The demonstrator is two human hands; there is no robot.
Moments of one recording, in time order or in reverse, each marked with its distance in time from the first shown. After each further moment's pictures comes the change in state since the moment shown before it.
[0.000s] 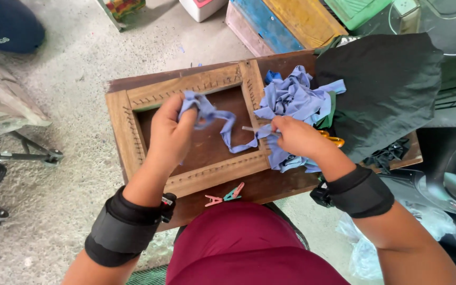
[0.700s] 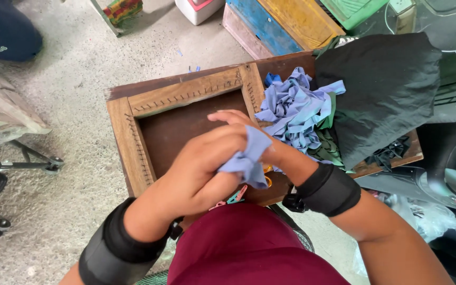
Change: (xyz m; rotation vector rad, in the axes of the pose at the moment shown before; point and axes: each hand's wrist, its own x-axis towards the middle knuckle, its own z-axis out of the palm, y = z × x) left_hand -0.025 0.115 -0.001 0.135 -0.558 0.562; right_hand 0.049 -0.099 0.007 0.499 0.160 -0.594
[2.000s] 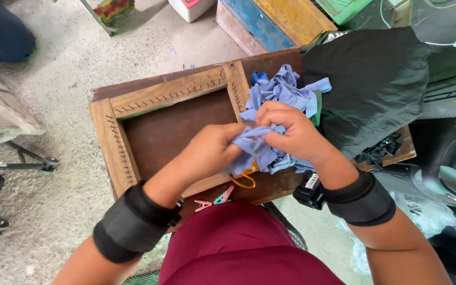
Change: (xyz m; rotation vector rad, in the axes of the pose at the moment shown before) left_hand 0.027 -0.097 0.075 0.090 -0.080 -0.536; right_hand -0.055 -0.049 -0.103 0.147 0.133 0.076
